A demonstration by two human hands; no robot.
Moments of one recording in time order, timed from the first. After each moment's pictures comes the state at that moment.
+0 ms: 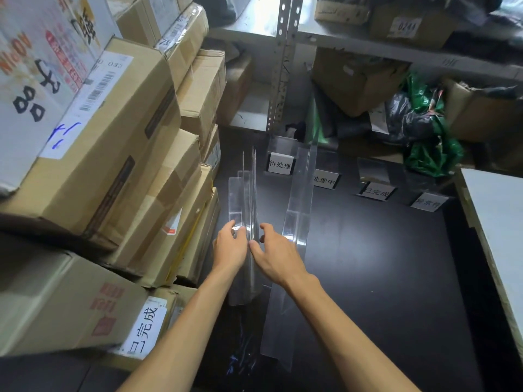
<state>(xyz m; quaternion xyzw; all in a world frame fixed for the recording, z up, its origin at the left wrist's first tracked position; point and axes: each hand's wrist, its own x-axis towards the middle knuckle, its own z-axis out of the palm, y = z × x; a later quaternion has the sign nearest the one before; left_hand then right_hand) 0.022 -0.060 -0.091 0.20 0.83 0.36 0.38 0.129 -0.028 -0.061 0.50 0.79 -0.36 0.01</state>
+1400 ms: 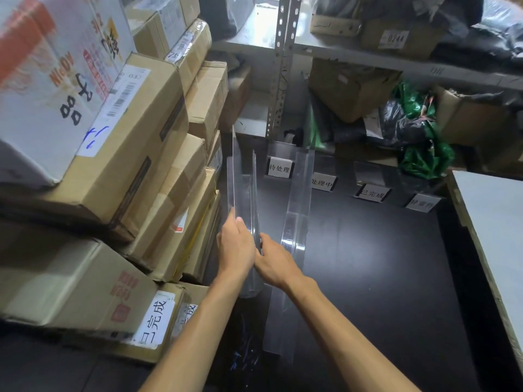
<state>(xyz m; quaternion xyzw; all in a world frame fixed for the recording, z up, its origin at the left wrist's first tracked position) 0.040 -0.073 -0.041 0.24 0.81 0.43 0.30 0.129 -0.040 -0.072 0.50 0.75 -0.43 0.04</state>
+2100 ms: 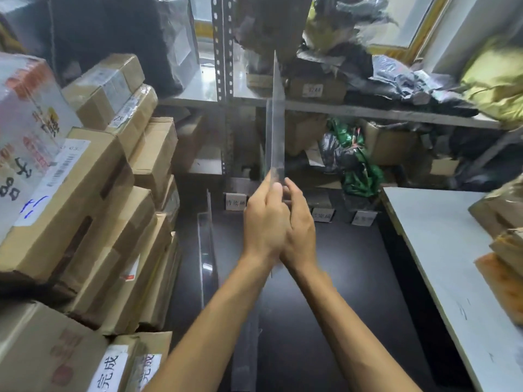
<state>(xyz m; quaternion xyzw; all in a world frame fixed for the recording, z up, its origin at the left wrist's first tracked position) 0.136 -0.009 0.103 0.37 0.58 0.61 0.39 0.201 0.023 0.039 0.52 0.66 -0.31 -0.44</state>
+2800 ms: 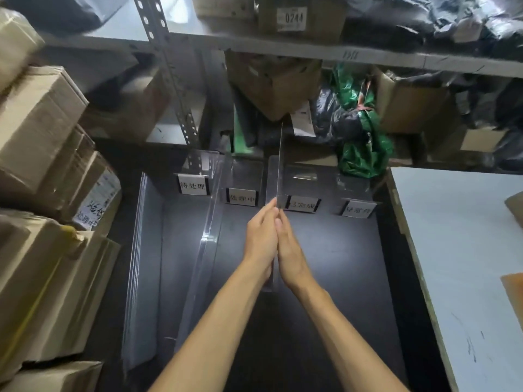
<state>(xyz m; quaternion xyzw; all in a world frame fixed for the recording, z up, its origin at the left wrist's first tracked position) 0.233 0.126 -0.064 0.17 0.61 0.53 0.55 0.306 0.125 -0.095 0.52 0.54 -0.60 -0.28</state>
